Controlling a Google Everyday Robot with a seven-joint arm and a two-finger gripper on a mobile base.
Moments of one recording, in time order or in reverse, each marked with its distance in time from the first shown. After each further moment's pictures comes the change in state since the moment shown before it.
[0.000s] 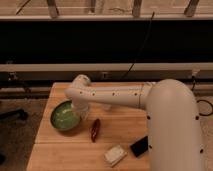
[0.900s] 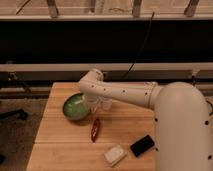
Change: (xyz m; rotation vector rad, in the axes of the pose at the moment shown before) arm 0.064 0.018 -0.012 0.044 0.061 0.153
